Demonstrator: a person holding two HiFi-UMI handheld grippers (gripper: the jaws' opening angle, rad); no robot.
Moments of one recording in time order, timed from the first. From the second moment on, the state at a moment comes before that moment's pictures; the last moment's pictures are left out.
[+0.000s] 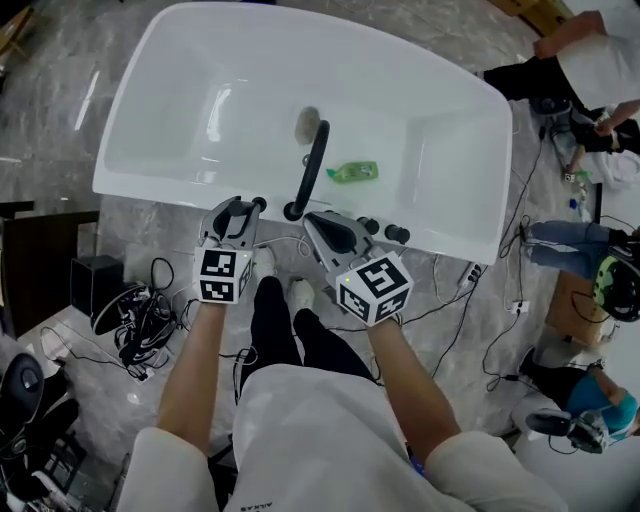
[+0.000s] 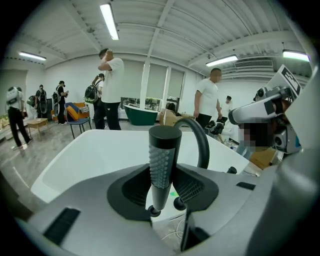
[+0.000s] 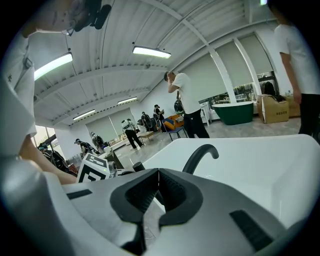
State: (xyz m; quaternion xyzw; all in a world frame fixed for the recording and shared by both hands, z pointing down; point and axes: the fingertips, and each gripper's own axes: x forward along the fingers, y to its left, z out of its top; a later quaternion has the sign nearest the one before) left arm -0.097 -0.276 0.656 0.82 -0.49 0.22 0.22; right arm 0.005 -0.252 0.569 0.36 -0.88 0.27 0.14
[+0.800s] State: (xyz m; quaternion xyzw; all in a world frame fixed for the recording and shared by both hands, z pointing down) left arm -0.093 -0.283 0.710 0.81 -0.47 0.26 0.23; right arm -0.009 -0.242 0.589 0.35 -0.88 0.28 0.15
